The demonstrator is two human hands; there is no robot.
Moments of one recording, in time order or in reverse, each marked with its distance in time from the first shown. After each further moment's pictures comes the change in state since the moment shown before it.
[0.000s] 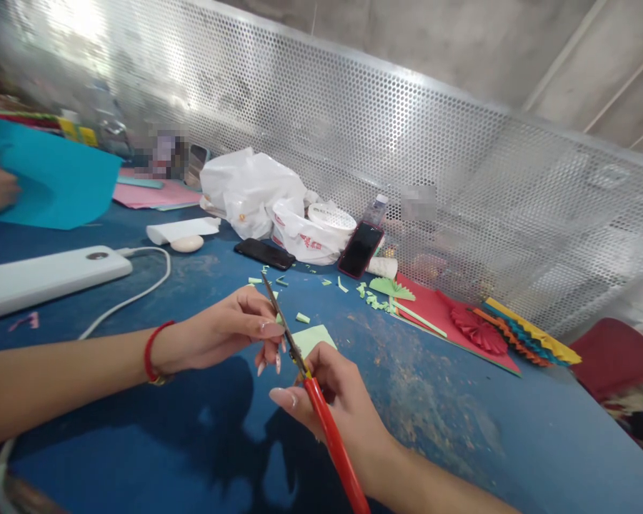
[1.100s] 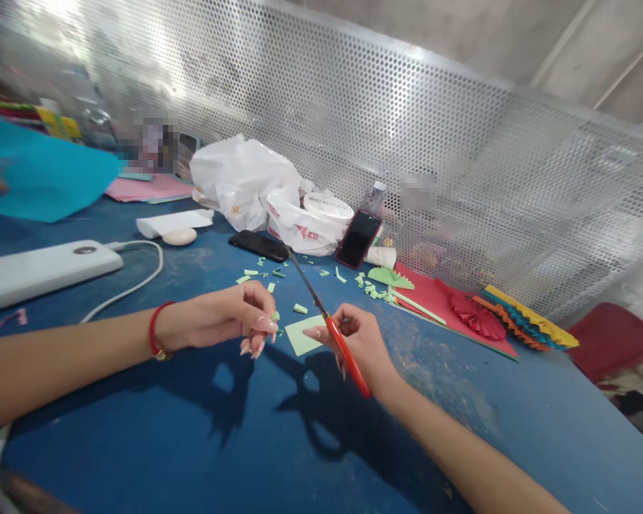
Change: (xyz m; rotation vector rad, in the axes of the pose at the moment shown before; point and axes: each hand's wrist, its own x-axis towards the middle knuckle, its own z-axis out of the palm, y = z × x) left_hand 0.009 -0.003 -0.024 -0.005 -0.046 -0.224; right_hand 0.040 0.014 -0.041 -0.166 0.247 0.082
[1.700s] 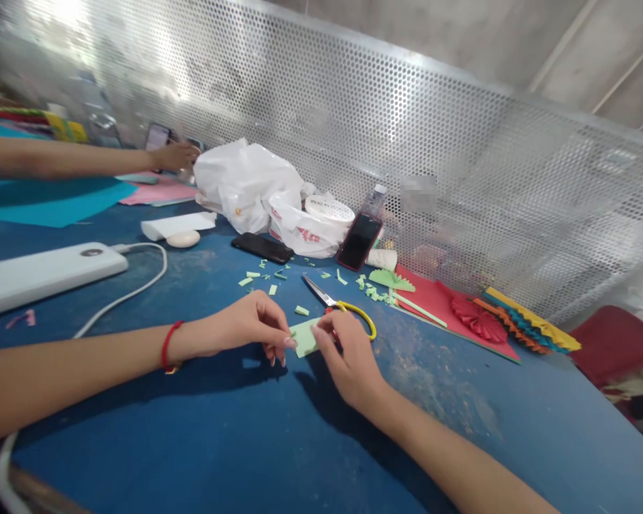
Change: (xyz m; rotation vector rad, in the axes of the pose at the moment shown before) left_hand 0.012 -0.024 -0.001 0.391 0.175 0.012; right_hand -0.002 0.022 0.005 -0.579 0.076 -0.489
